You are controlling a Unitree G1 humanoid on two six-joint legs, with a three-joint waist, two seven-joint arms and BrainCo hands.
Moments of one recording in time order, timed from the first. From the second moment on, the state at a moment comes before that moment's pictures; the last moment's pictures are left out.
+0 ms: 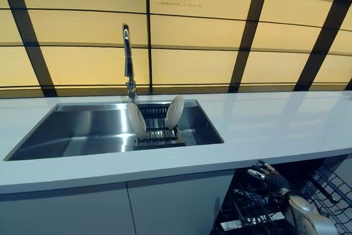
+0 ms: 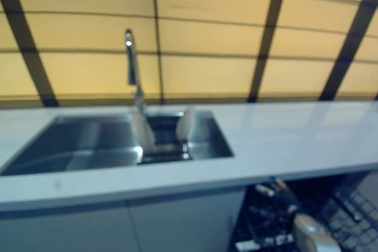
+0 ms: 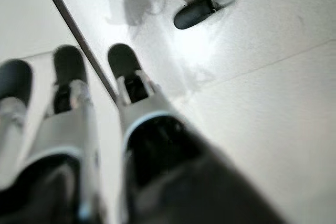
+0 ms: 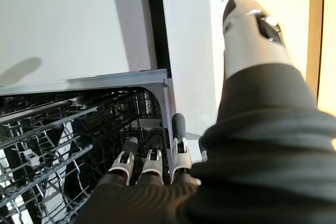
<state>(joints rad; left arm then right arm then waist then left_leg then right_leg) 0.03 0.29 -0.25 1.20 -0.25 -0.14 -0.07 -0.16 -0.58 0.03 0.28 0.64 0.23 -0.07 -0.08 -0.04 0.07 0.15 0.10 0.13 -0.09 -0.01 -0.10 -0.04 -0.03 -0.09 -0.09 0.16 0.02</state>
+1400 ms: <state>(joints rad) 0.00 0.33 -0.26 1.17 -0.30 -0.16 -0.20 -0.43 -0.90 0.21 0.11 0.97 0.44 0.97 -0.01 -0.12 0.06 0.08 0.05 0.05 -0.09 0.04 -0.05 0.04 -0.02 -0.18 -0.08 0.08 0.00</state>
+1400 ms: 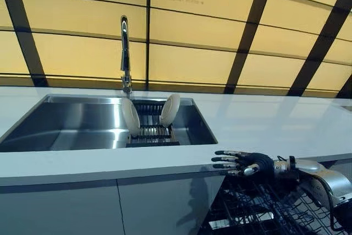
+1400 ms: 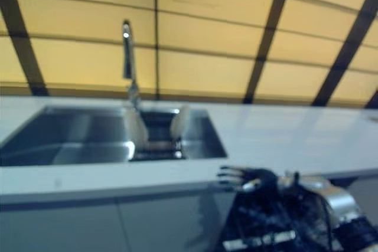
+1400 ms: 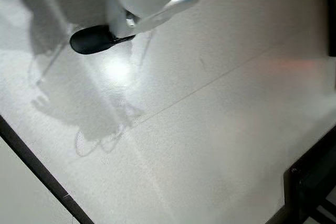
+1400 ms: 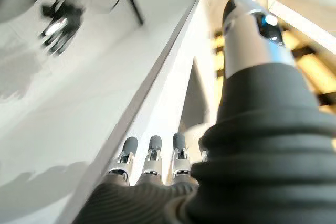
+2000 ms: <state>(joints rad) 0.01 0.31 -0.30 1.19 -0.31 -0.17 -0.20 -0.71 -0.86 0.17 0.41 1.00 0.27 0.36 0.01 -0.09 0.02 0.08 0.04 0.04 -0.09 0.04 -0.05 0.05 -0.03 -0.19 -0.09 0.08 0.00</state>
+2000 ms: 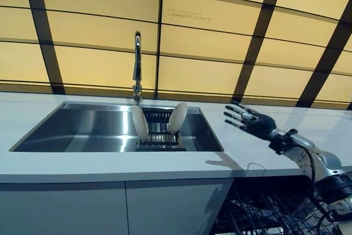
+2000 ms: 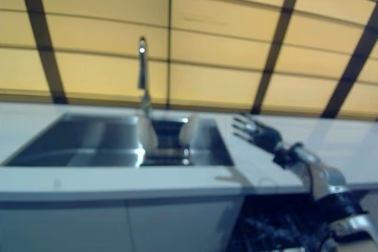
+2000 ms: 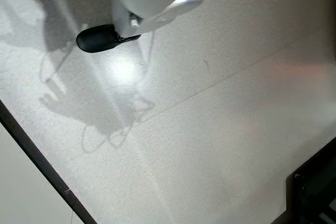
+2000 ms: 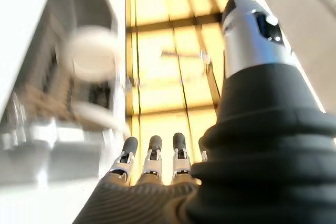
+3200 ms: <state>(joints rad) -0.05 0.38 -0.36 1.09 -0.61 -0.19 -0.15 -1.41 -1.13 0.96 0.57 -0.60 -0.07 -0.37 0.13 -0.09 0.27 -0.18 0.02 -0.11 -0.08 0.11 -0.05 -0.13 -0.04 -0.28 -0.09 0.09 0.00</state>
